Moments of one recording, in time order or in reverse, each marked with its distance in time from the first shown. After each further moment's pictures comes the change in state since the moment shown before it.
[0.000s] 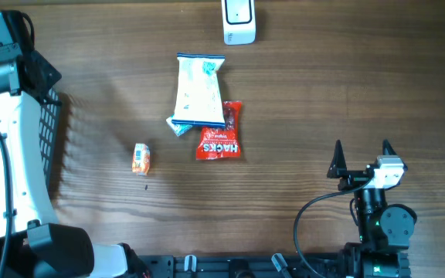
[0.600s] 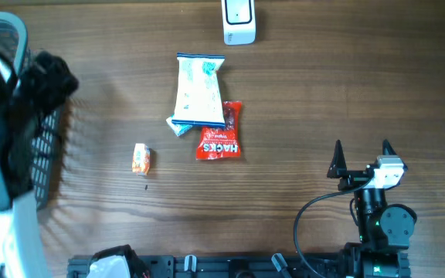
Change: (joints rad) left arm -0.043 -0.421 0.005 -0.106 0.358 -0.003; right arm 0.000 0.000 0.000 0.000 0.000 0.000
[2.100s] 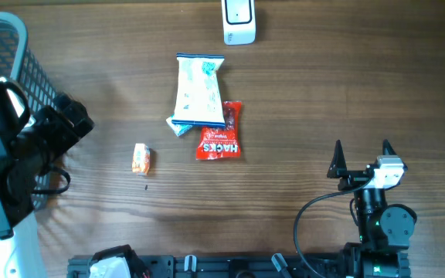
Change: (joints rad) left arm 0.000 -0.045 0.002 -0.277 0.031 0.000; right arm 0.000 0.000 0.000 0.000 0.000 0.000
